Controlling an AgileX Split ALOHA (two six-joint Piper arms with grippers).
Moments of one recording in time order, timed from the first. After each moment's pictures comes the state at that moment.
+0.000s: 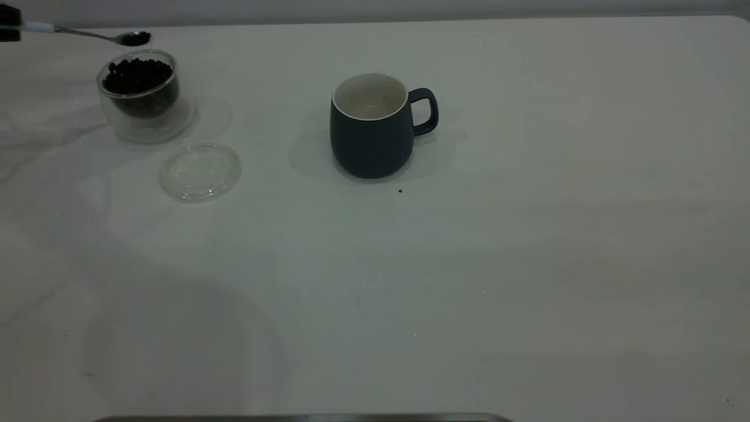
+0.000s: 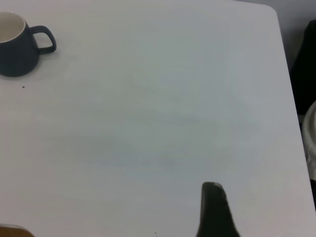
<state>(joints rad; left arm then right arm) 0.51 2.49 -1.73 -1.18 1.16 0.71 -0.04 -0.02 -0.47 0.09 1.13 -0.17</state>
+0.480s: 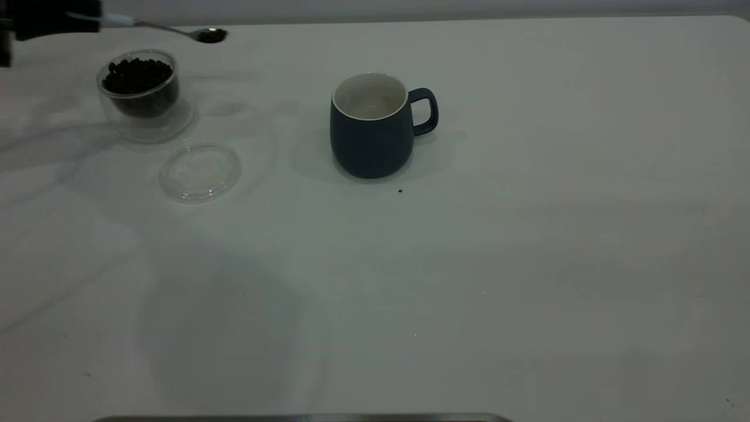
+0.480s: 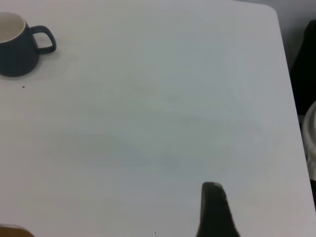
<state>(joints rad) 0.34 2.49 -1.73 -1.20 1.16 0.70 -0.04 -0.02 -0.47 0.09 1.13 -0.17</state>
